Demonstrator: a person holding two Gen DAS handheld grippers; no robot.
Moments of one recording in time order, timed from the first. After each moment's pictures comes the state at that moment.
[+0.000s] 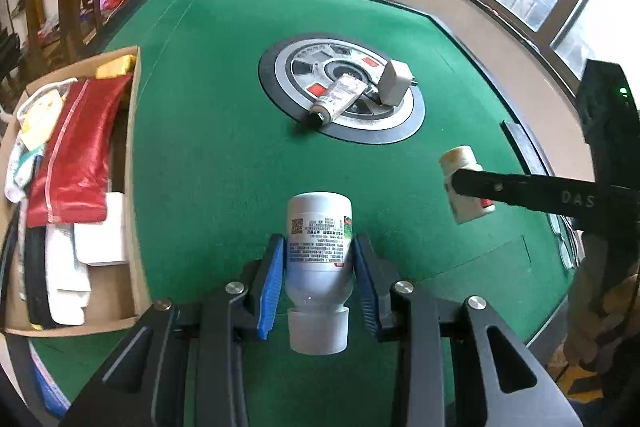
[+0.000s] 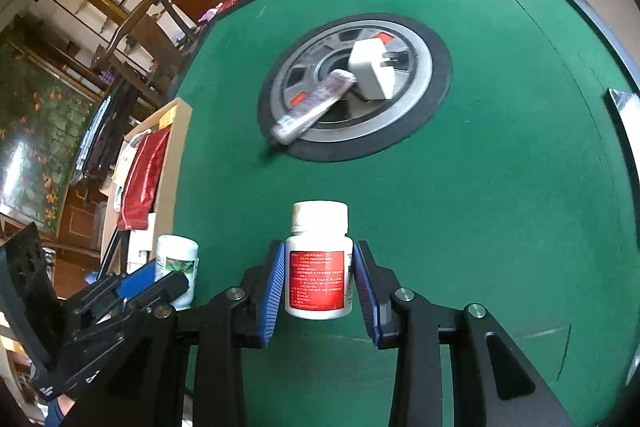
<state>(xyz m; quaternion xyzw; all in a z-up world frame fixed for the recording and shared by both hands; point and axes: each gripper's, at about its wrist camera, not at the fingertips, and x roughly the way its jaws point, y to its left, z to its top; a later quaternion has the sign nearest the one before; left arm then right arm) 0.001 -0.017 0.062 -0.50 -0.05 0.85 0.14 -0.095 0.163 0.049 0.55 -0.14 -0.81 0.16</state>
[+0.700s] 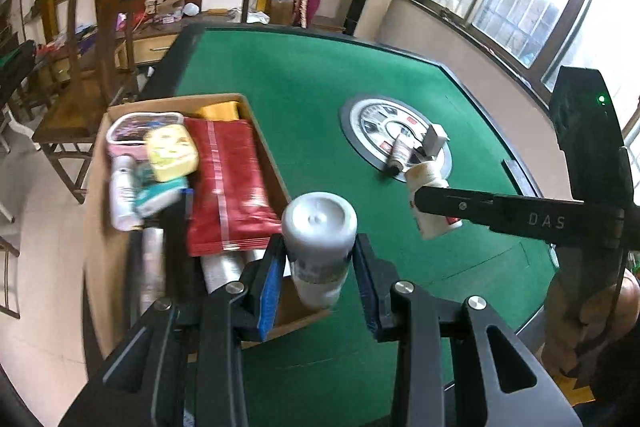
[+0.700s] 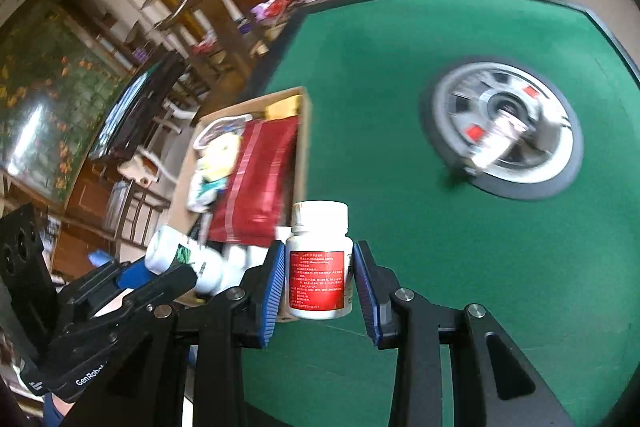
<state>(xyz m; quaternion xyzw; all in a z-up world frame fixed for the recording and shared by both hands) 0.019 -0.163 0.124 -0.45 -0.07 0.88 0.14 -0.090 -0.008 0.097 0.52 -0.10 -0.82 0.22</state>
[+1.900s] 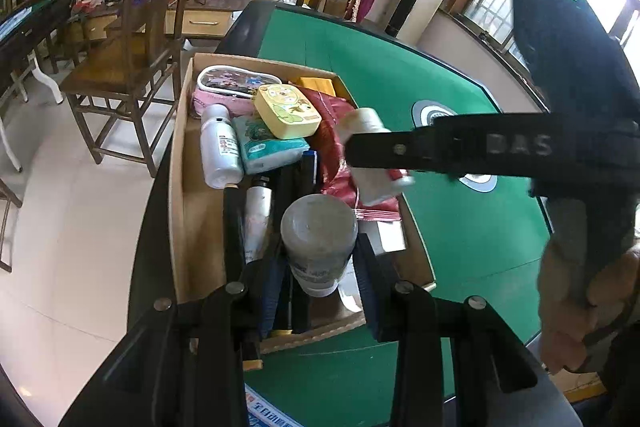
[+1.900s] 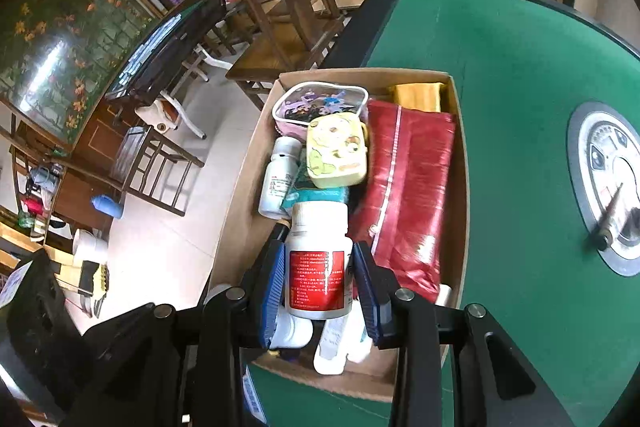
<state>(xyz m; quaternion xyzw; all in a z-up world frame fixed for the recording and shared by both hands) 0.032 -0.257 0.084 -0.46 -0.13 0.87 0.10 -0.129 -0.163 0.071 0.55 -0.03 -0.79 0.29</state>
